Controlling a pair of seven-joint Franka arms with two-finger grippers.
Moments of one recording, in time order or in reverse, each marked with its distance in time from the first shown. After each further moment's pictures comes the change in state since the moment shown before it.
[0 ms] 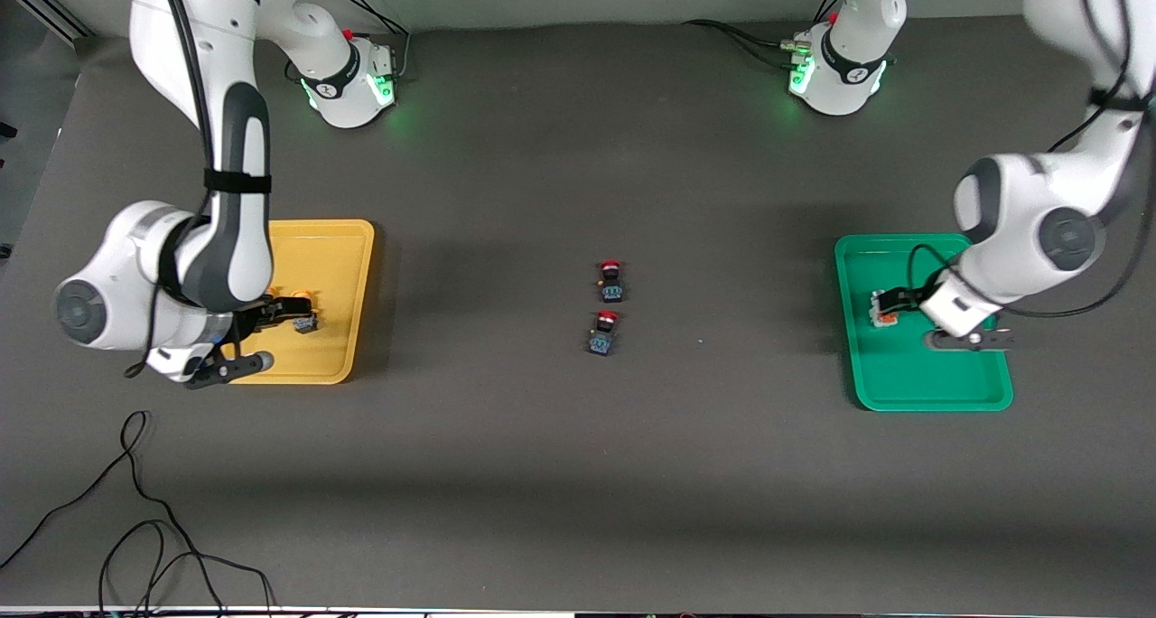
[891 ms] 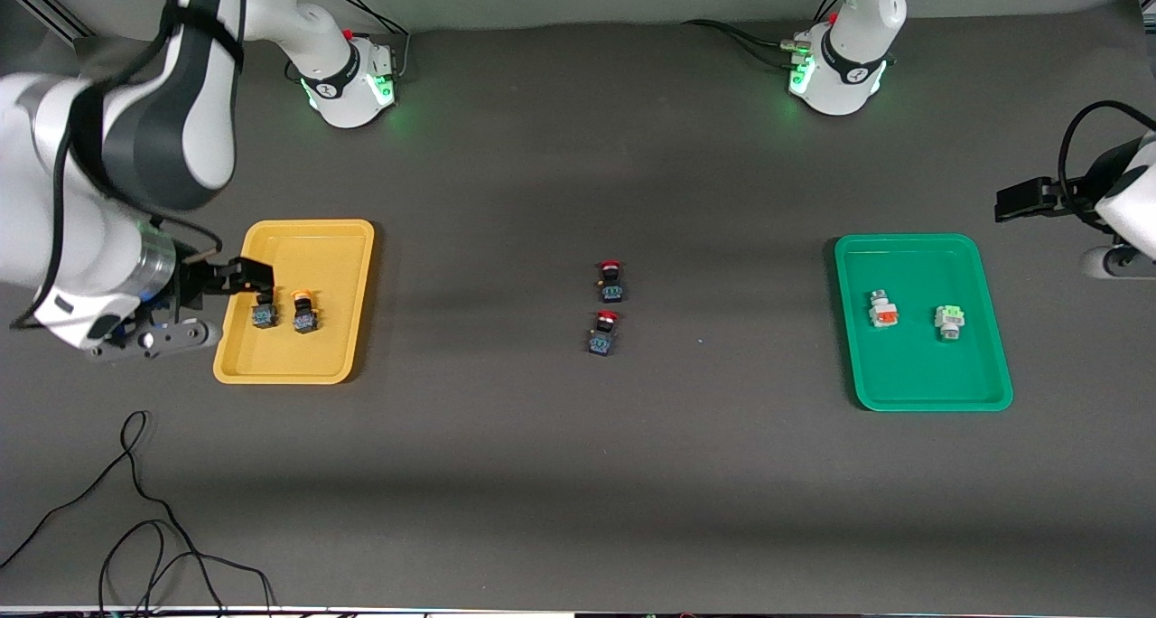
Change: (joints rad) left arm -0.055 -0.034 -0.015 0.696 -0.001 -0.875 -0.001; right arm 0.255 -0.100 -0.243 0.277 -0.119 -0.245 0.257
